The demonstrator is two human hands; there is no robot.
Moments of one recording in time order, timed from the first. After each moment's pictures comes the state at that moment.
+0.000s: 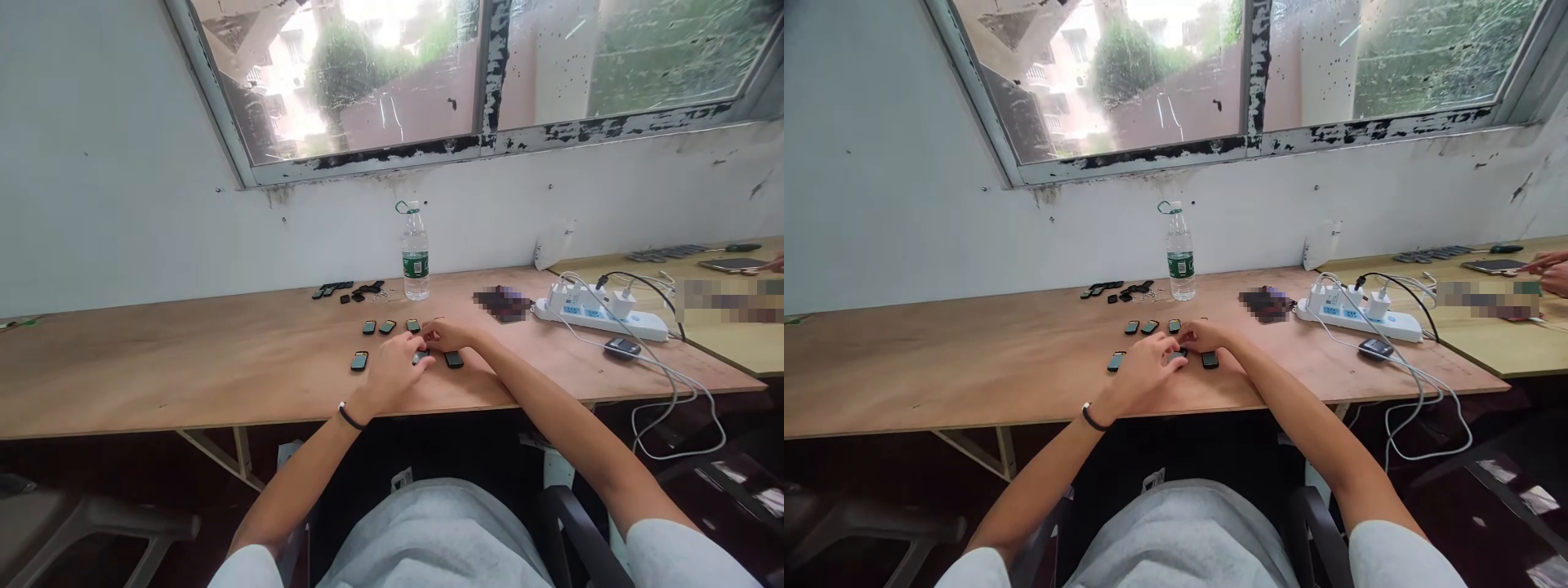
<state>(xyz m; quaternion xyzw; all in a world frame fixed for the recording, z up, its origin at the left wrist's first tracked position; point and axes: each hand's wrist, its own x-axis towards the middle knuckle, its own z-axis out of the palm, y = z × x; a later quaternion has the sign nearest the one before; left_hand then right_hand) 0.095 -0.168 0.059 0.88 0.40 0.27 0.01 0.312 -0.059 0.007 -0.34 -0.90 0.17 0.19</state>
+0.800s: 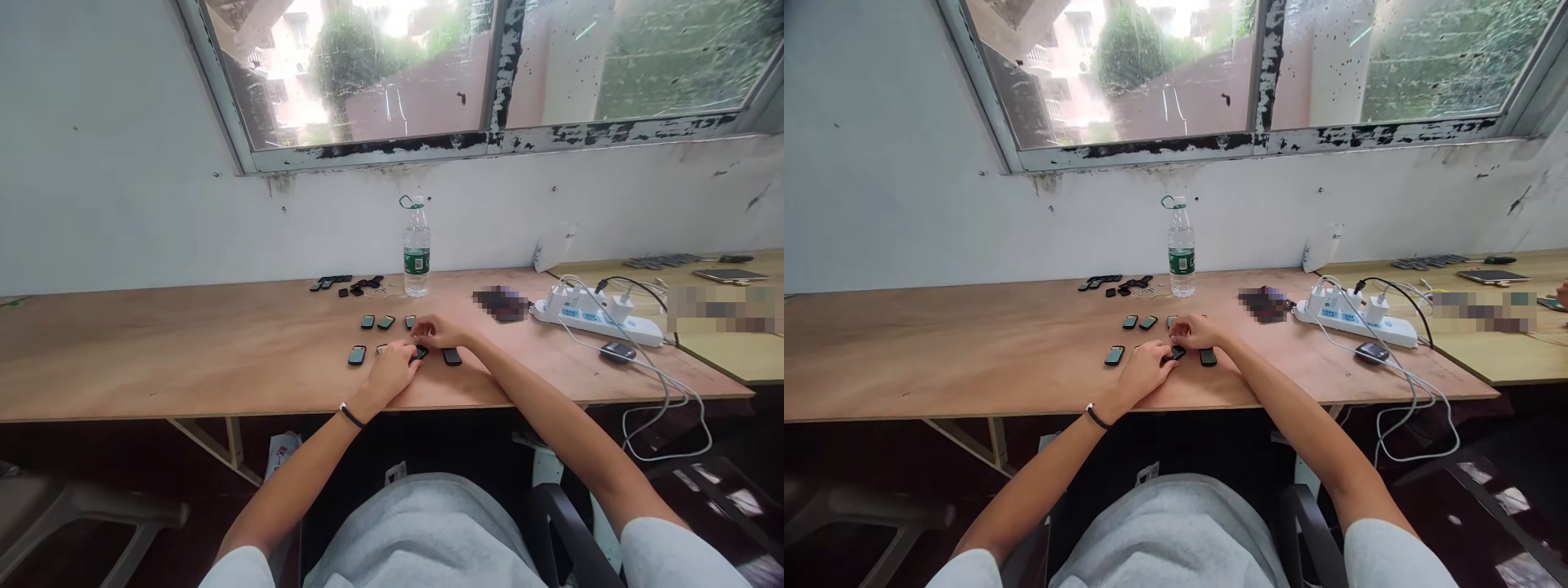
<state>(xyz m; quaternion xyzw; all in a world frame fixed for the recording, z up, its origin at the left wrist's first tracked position) 0.091 -0.153 0.020 0.87 0.45 0.18 0.01 0.301 -0.073 0.017 -0.36 -0.86 0.24 0.27</state>
